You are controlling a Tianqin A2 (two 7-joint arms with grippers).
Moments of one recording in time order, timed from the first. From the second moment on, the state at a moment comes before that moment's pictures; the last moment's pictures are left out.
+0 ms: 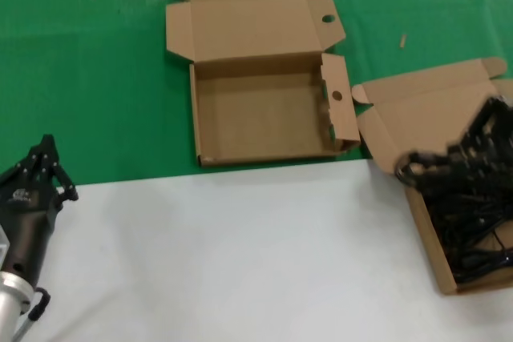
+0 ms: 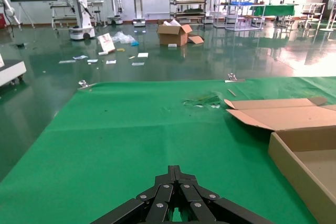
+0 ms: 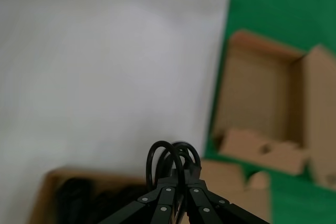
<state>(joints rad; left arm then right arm) 0.00 -0.30 1.60 -1.60 -1.80 0.00 0.00 0.88 1.04 -1.97 1.63 1.39 -1.48 -0.03</state>
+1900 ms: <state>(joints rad) 0.00 -0.30 1.60 -1.60 -1.80 0.00 0.00 1.04 0.38 -2.15 1.13 1.24 -0.98 -0.06</state>
